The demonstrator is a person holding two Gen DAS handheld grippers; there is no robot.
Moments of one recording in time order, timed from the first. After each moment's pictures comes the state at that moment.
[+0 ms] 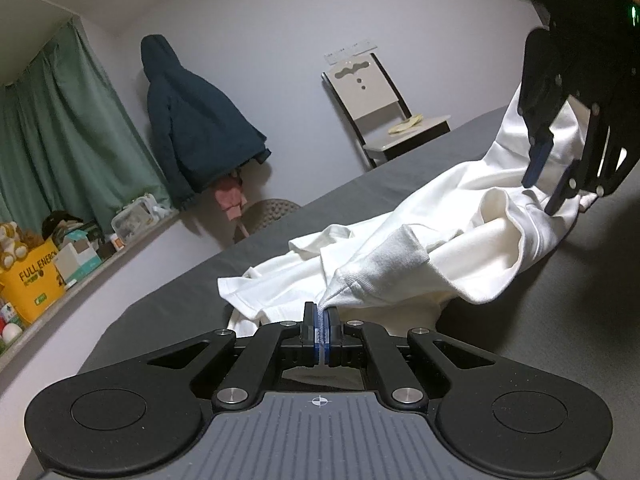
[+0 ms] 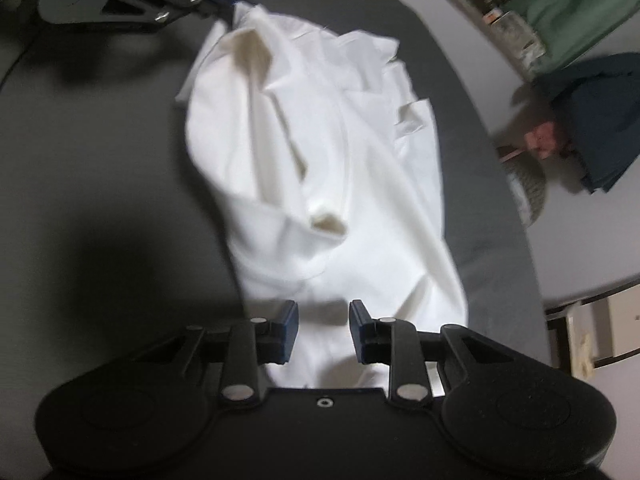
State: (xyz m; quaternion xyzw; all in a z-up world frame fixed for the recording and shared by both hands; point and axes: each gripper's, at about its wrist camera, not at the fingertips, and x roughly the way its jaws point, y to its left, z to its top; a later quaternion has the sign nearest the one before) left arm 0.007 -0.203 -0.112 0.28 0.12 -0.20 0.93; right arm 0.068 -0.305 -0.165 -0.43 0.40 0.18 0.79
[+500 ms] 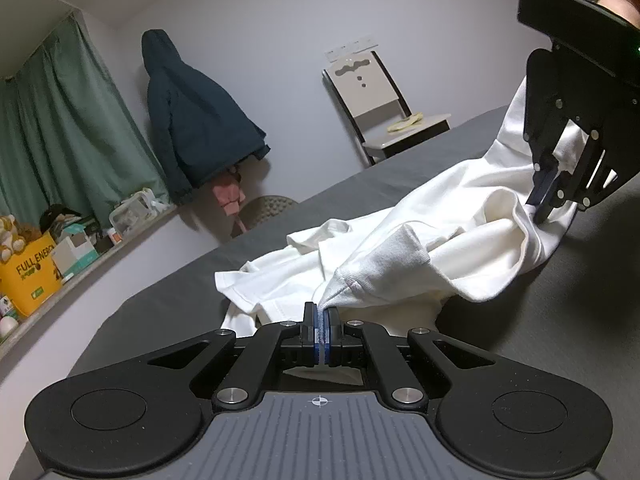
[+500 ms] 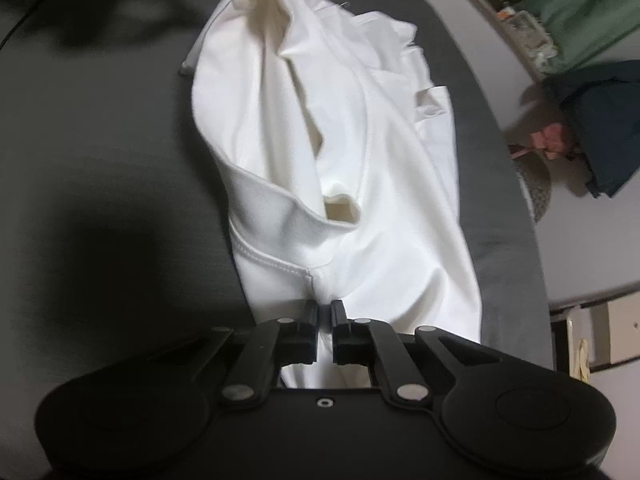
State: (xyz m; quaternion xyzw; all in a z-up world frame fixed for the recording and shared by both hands) left arm 0.009 -0.202 -0.114 0.27 0.12 -0.20 0.93; right arm 0.064 -0.305 -0.182 -0.44 0.40 0.17 0.78
